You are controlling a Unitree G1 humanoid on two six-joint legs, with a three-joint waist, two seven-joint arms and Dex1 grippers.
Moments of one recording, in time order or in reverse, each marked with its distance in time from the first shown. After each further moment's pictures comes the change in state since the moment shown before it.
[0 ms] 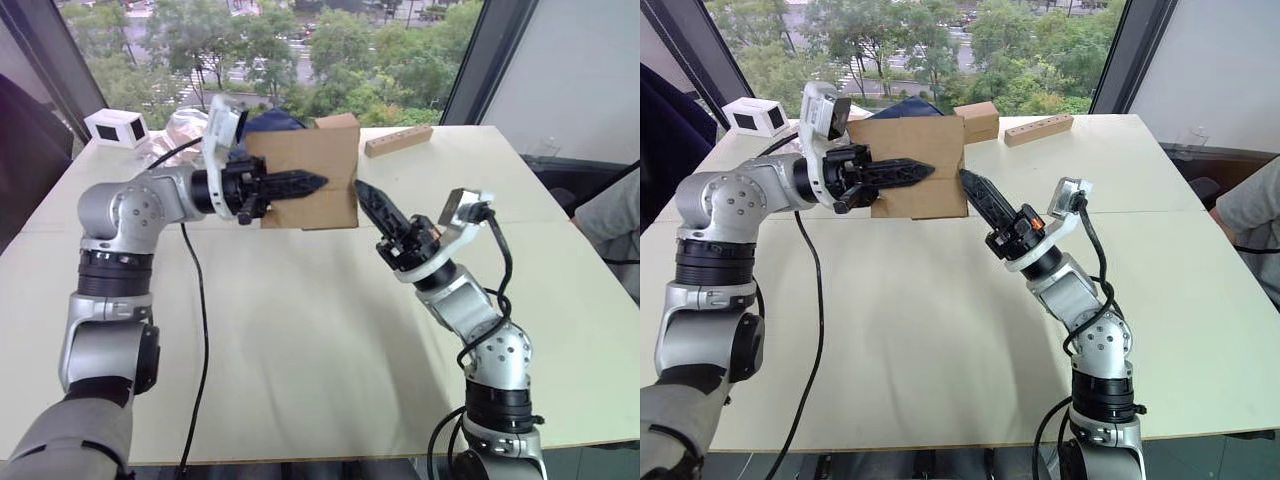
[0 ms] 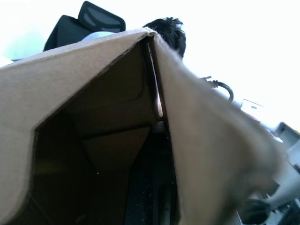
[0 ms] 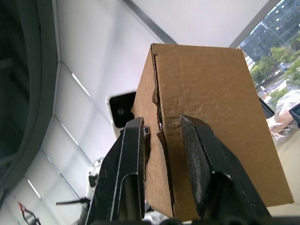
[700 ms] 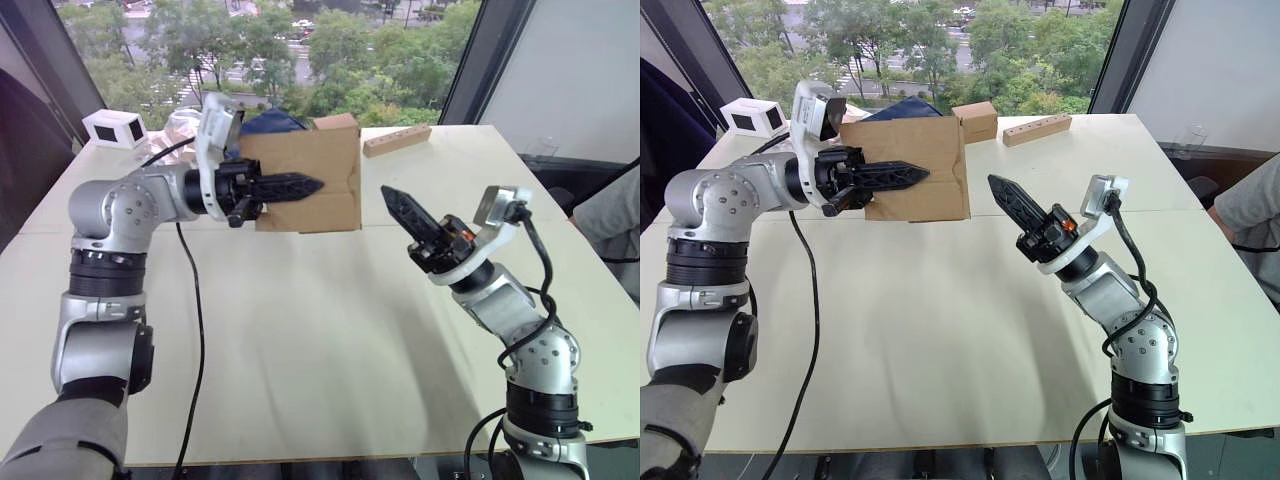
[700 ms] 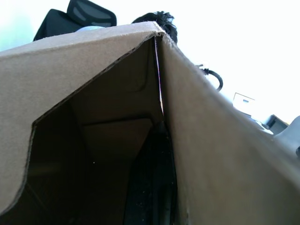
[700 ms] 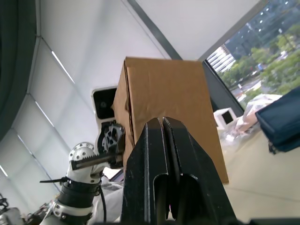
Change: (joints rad) left arm 0.000 0.020 -0.004 -0.013 -0.001 0.013 -0.043; right arm 0.006 -0.165 -0.070 -0.027 0.024 0.013 0.009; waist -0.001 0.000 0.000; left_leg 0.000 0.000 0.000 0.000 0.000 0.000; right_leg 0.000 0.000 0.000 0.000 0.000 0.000
